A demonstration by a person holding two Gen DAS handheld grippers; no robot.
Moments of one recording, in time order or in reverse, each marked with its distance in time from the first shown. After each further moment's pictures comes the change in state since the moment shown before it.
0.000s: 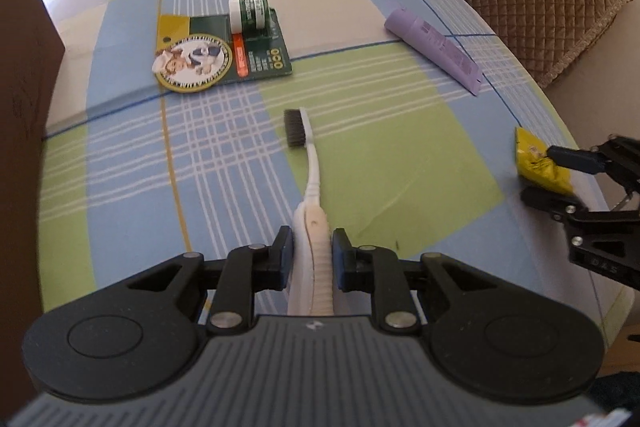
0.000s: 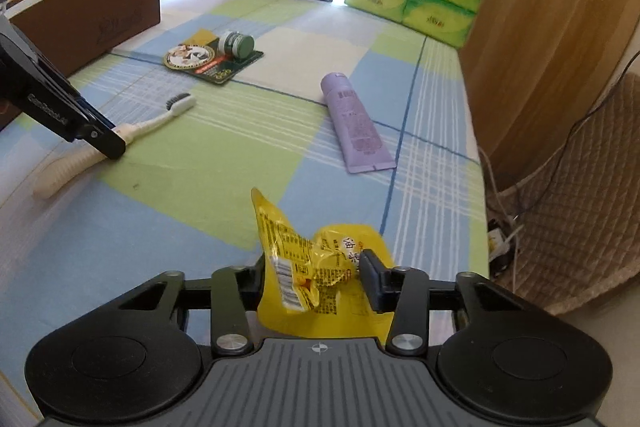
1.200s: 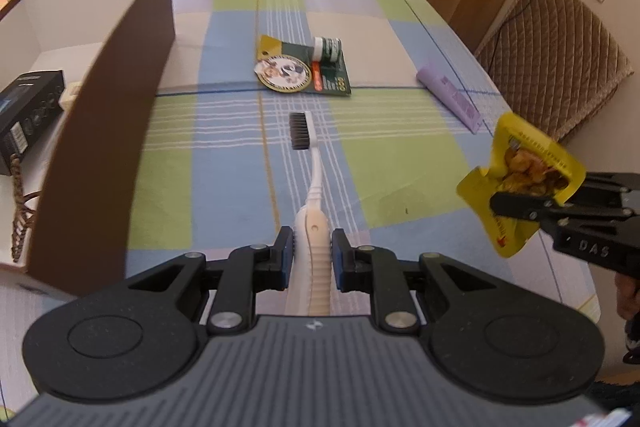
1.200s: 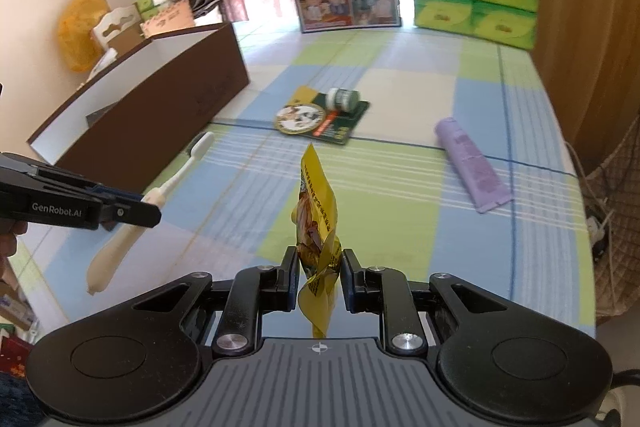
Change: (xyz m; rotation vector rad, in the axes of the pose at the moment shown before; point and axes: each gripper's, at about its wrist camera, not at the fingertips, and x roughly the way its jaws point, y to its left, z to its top) left arm -0.102 0.031 -0.066 -0.202 -0.151 0.033; right arm -0.040 0.053 0.050 0.146 -0.016 0.307
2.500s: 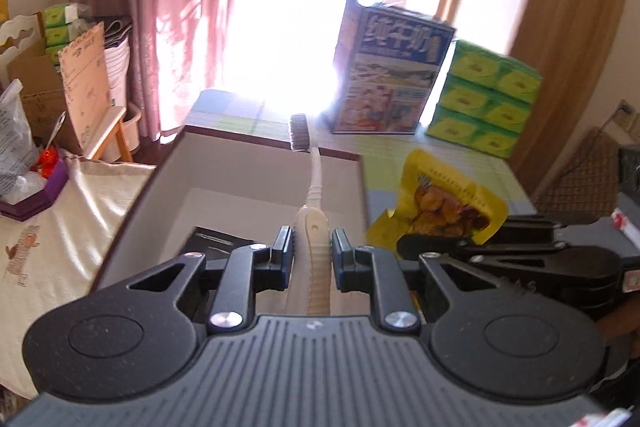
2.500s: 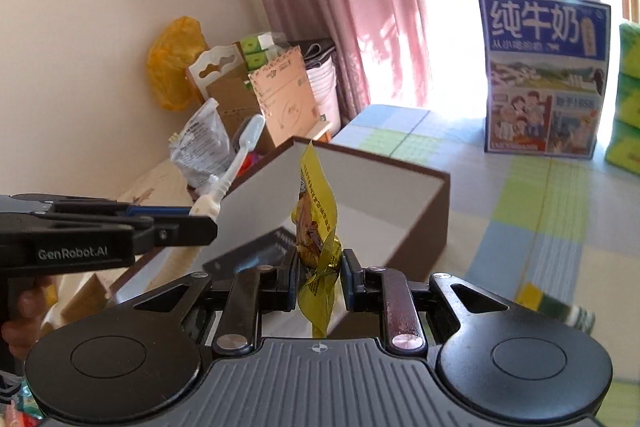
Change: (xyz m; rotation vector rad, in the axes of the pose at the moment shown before) left arm -0.111 0.177 0.097 -0.118 -0.323 0.125; right arm 0.118 0.193 0.198 -0.123 -0.126 0.233
